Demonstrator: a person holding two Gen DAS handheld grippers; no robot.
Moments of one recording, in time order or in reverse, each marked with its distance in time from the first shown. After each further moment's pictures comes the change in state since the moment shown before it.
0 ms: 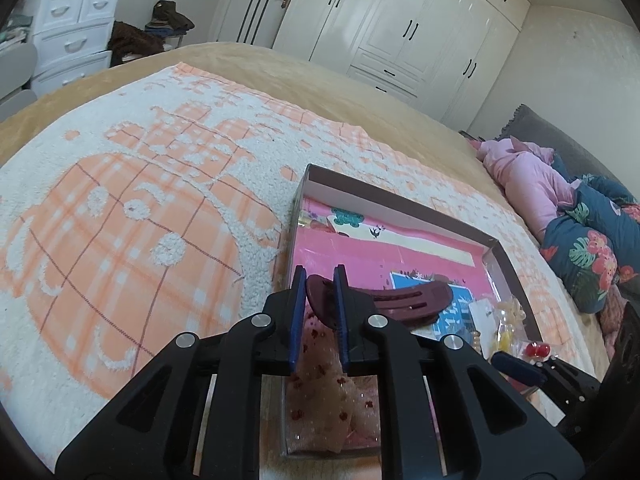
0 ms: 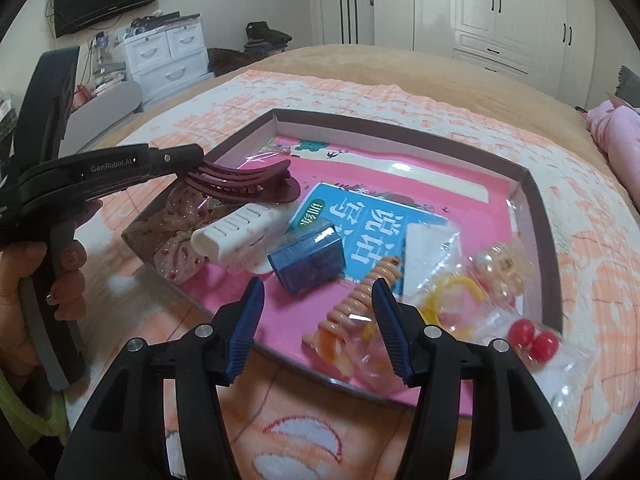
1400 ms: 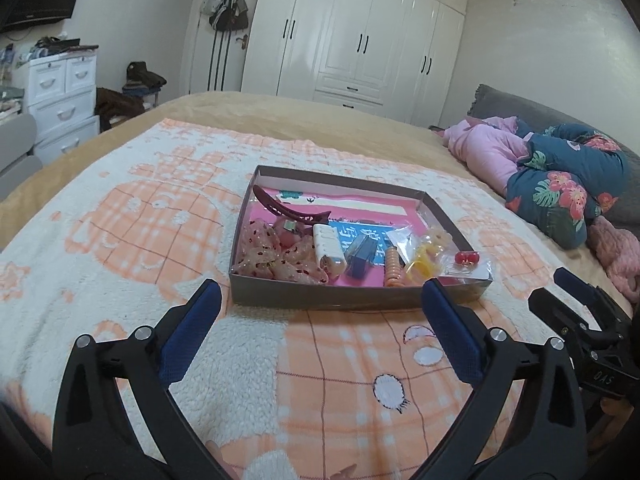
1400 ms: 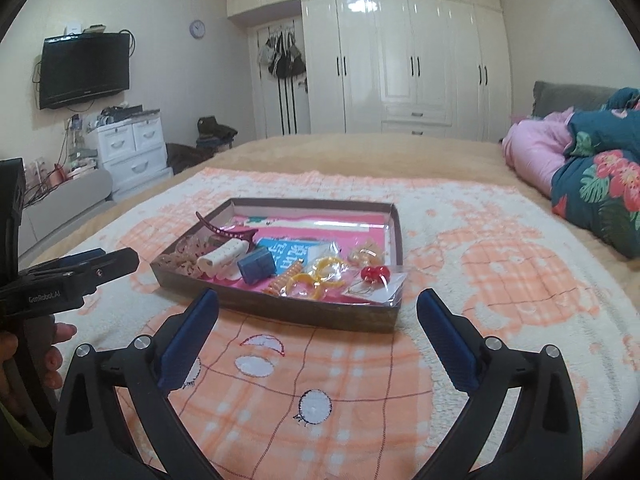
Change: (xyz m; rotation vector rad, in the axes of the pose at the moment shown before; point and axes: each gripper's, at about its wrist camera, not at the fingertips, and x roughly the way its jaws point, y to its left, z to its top) left arm -0.119 -0.063 -0.082 0.208 -0.119 0.009; right arm -0.147 -0.011 -0.088 0.131 -0.367 -0.184
